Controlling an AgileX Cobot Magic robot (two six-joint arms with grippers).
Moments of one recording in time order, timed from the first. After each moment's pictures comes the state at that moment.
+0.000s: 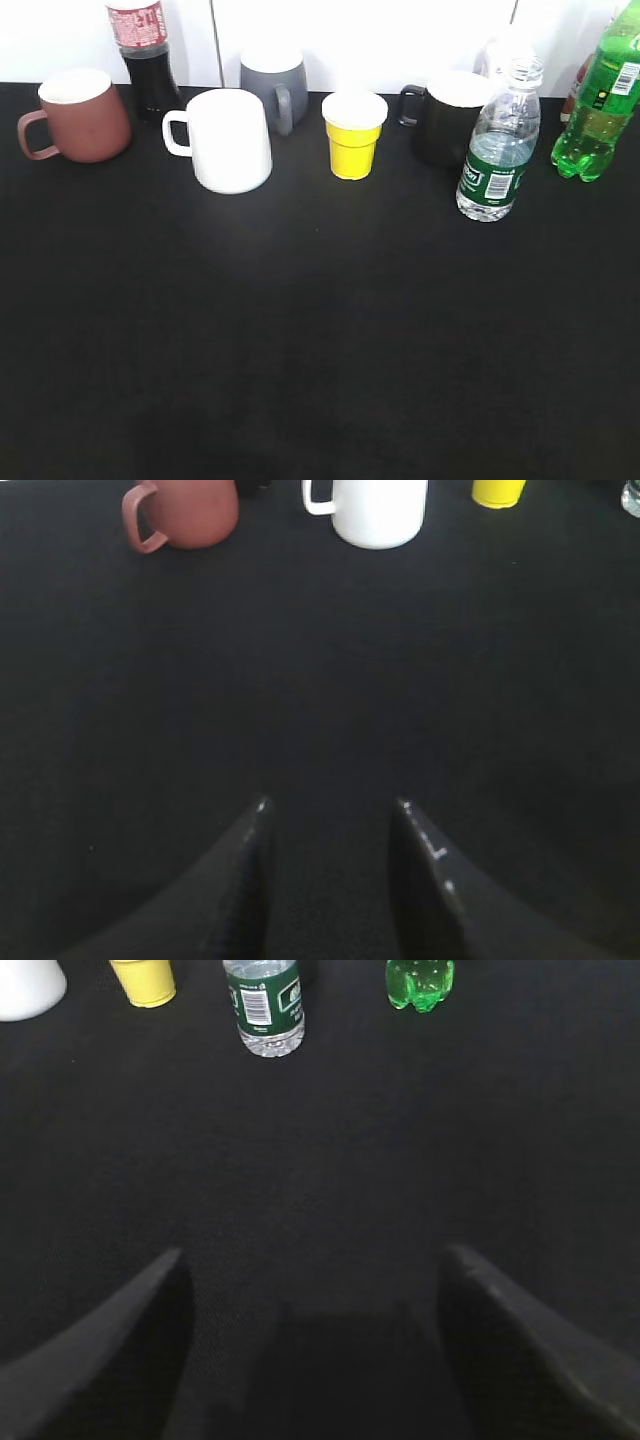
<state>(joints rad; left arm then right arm) -0.31 0.06 -0.52 -0.01 1.07 -0.02 0.27 -0.01 -0.51 -0.05 1.05 0.16</state>
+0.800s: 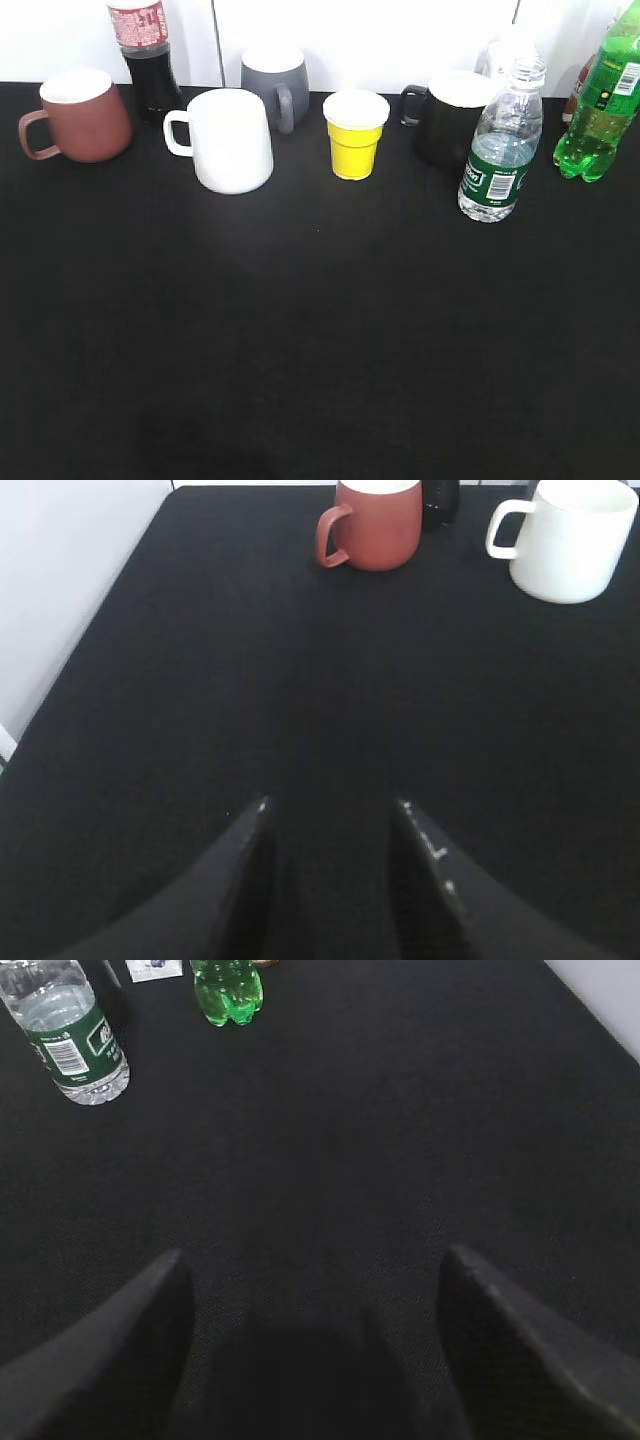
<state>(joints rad) 0.02 -0.01 -0.52 0.01 1.07 -0.02 -0.08 -0.01 -0.51 -0.05 1.04 0.16</state>
